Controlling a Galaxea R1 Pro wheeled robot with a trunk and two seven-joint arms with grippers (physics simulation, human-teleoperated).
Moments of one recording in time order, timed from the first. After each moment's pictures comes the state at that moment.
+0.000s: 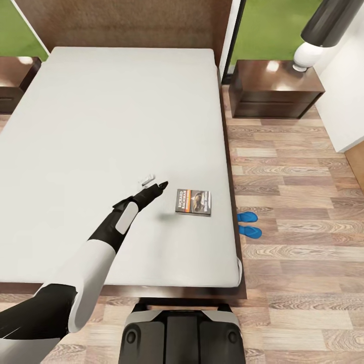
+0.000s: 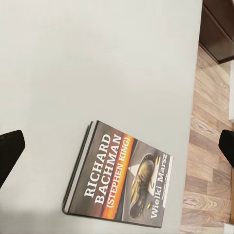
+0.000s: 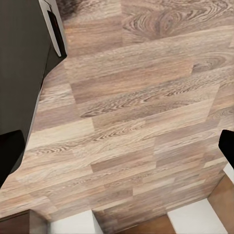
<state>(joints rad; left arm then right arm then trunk) -1.08 -0.10 -0.07 -0.67 0.60 0.27 -0.12 -0.28 -0.08 -0.44 -0.02 0.24 -0.15 -0.12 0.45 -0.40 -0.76</state>
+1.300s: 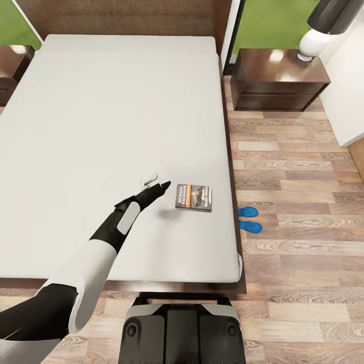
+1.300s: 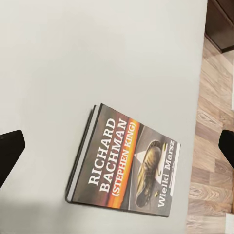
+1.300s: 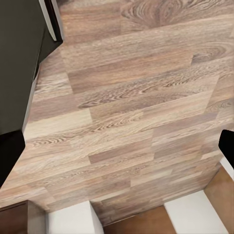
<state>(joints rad) -1.08 -0.11 -0.09 -0.68 0.60 0.27 -0.12 -0.28 -0.08 -0.44 -0.02 0.24 -0.15 -0.11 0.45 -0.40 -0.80</state>
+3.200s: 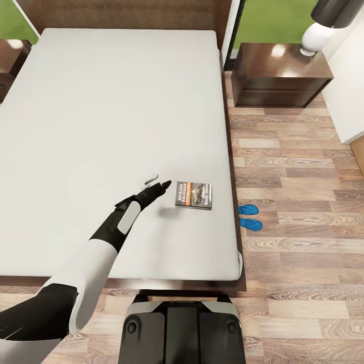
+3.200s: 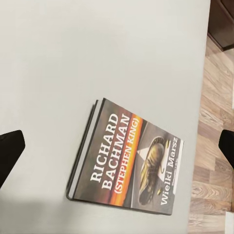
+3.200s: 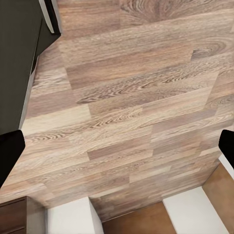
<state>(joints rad) -1.08 -0.11 -0.09 -0.68 0.60 0.27 -0.12 -0.28 -0.08 -0.44 -0.02 0.24 -0.15 -0.11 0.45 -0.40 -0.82</state>
